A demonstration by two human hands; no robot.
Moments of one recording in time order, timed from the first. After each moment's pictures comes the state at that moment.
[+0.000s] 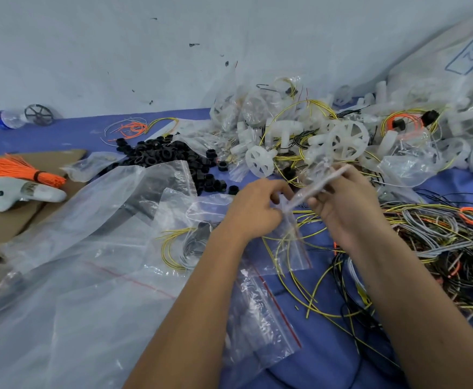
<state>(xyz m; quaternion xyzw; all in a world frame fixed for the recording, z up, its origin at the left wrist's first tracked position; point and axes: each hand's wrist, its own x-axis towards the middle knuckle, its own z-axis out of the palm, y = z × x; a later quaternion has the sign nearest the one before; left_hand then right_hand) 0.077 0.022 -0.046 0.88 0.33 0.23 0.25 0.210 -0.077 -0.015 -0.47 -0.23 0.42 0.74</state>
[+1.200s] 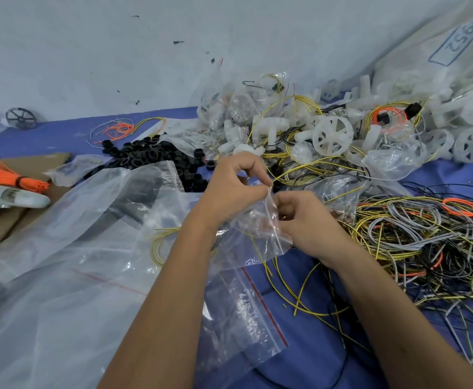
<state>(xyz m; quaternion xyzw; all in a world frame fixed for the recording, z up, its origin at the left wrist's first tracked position) 0.066 0.021 -0.018 0.78 0.21 0.40 0.43 0.198 -0.084 -0.050 -0.62 -0.54 0.33 0.46</state>
